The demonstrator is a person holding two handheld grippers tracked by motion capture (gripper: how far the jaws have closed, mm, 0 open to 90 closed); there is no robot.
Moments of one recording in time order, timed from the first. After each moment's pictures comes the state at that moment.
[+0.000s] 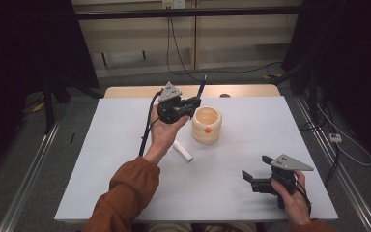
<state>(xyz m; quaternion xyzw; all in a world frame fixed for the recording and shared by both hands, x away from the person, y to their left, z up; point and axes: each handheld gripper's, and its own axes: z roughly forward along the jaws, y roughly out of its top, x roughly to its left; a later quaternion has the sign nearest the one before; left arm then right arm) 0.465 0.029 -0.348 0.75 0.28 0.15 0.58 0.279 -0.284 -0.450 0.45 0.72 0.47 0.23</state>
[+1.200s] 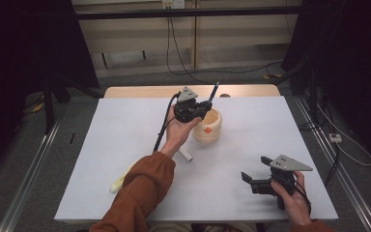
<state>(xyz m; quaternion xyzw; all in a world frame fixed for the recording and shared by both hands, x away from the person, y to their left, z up) 0.498 -0.010 -0.396 0.77 0.28 0.12 0.56 0.278 -0.284 -0.451 0.45 0.73 0.47 0.22</state>
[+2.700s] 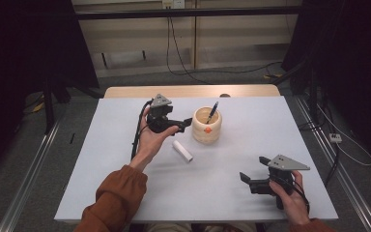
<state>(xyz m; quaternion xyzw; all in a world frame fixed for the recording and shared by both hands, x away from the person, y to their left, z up) 0.466 0.072 -0.381 0.79 0.33 0.12 0.50 0.280 -0.280 -0.452 0.44 0.74 0.46 0.21</state>
